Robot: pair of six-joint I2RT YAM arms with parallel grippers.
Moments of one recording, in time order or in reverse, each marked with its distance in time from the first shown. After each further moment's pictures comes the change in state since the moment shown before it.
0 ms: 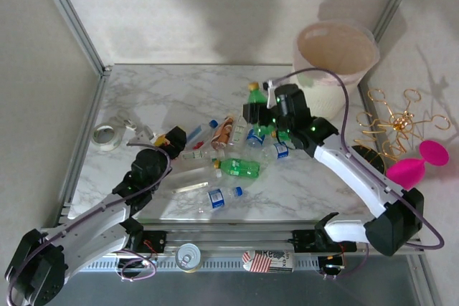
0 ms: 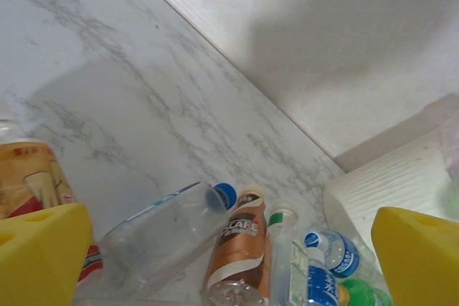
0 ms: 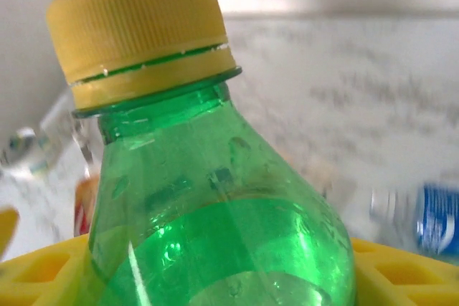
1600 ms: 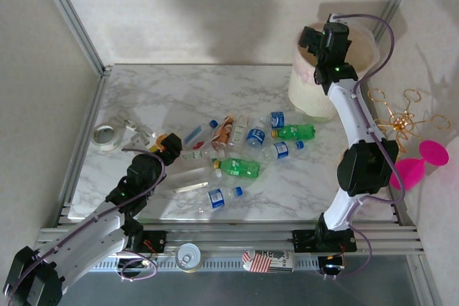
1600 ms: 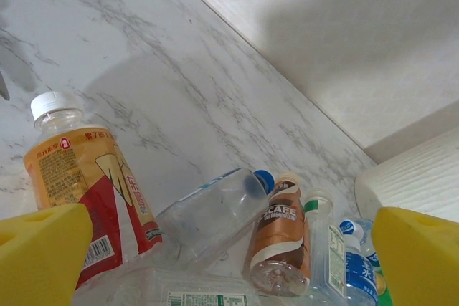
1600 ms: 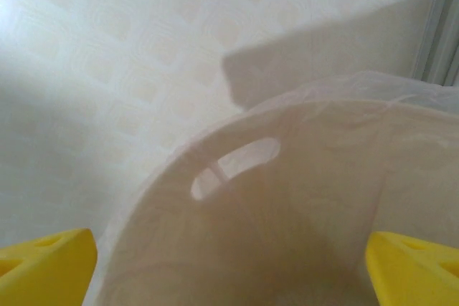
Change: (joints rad) left arm 0.024 -0.124 -0.027 -0.162 -0.003 0.026; right arm -0.475 0.457 0.523 0.172 0.283 -0.109
